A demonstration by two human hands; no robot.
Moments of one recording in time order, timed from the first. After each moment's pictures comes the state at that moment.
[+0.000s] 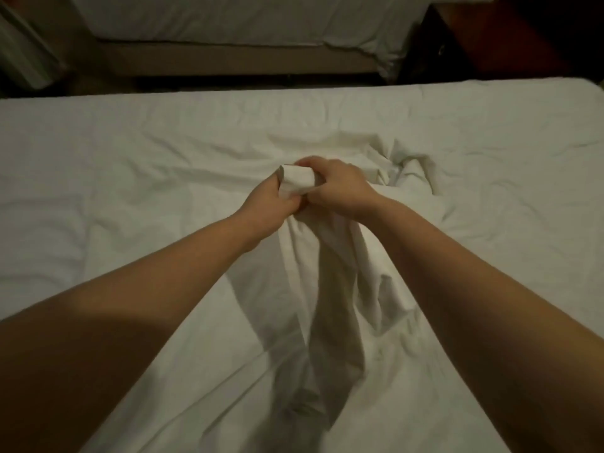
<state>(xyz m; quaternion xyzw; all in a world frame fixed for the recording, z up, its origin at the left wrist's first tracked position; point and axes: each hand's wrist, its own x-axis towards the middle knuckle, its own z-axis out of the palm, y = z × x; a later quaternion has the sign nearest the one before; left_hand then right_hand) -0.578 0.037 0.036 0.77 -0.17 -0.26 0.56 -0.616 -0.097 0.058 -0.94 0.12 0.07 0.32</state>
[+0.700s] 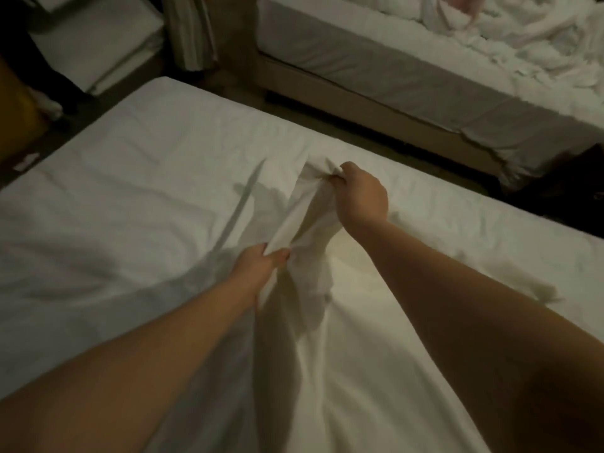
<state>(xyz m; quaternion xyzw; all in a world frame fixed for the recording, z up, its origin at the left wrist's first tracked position) -0.406 0.250 -0.071 0.69 0.20 -0.21 0.66 -0.333 0.098 -0.003 -0.97 0.08 -0.06 0.20</state>
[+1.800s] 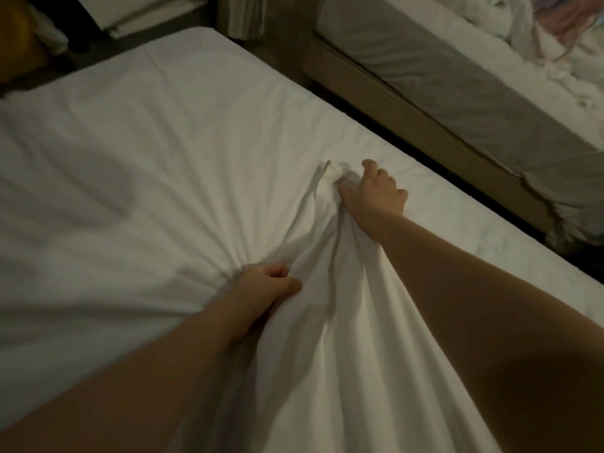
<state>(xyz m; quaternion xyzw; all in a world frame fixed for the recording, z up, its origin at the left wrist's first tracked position) -0.318 0.313 -0.174 0.62 0.17 -0.26 0.72 -0.169 0.159 -0.128 -1.00 0.06 0.04 0.05</state>
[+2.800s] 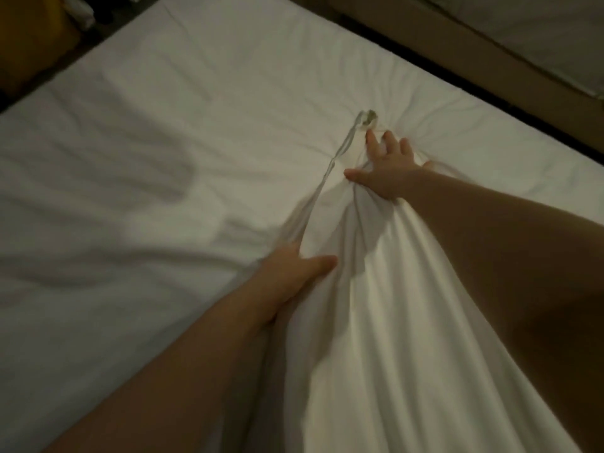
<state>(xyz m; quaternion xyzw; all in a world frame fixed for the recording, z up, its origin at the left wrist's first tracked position) -0.362 0.319 -0.153 0.69 0.20 -0.28 0.64 -0.176 0.148 -0.179 -0.97 -0.01 0.23 0.00</state>
